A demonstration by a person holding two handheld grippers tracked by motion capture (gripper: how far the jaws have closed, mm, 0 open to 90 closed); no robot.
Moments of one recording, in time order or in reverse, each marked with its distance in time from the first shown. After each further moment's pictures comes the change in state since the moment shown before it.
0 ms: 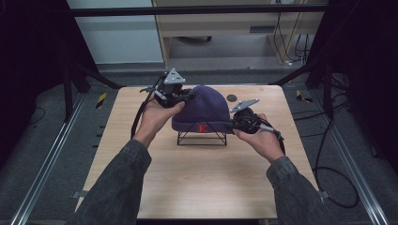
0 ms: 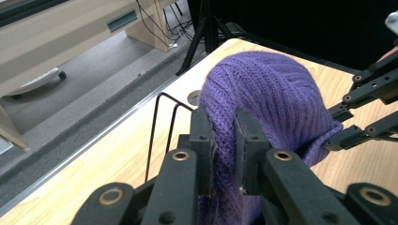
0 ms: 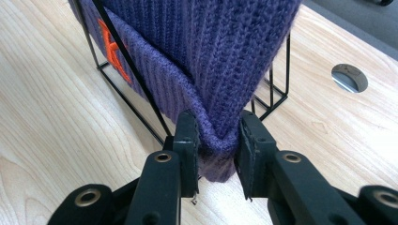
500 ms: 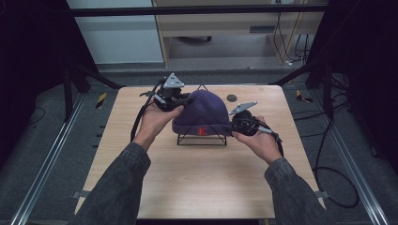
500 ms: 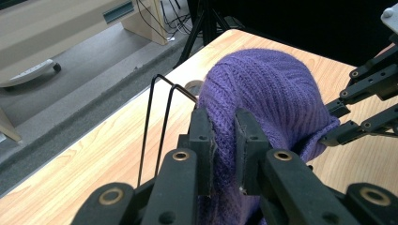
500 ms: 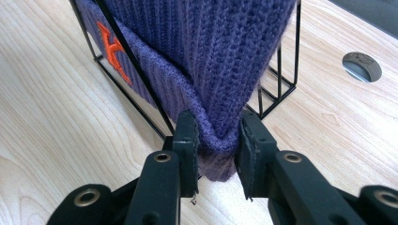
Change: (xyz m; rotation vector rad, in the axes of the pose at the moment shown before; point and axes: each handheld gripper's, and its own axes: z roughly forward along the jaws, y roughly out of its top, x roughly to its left) left arm 0.000 -0.014 0.004 0.013 -0.011 -0.021; right arm 0.001 -0.007 0.010 0.018 0.006 0.010
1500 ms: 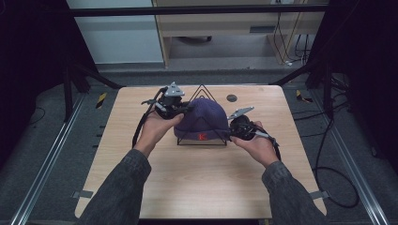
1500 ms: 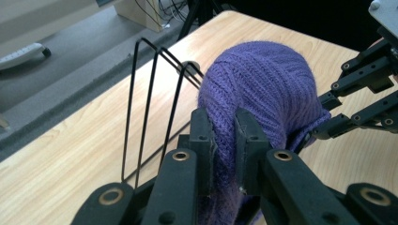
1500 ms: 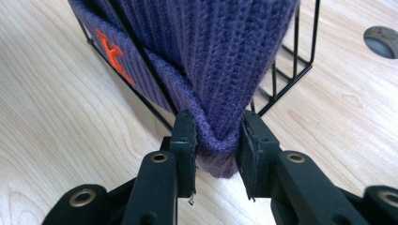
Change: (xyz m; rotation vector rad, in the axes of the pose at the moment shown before) left arm -0.007 -0.025 0.010 0.043 -0.020 -0.026; right arm 0.005 -0.014 0.017 0.045 0.002 0.028
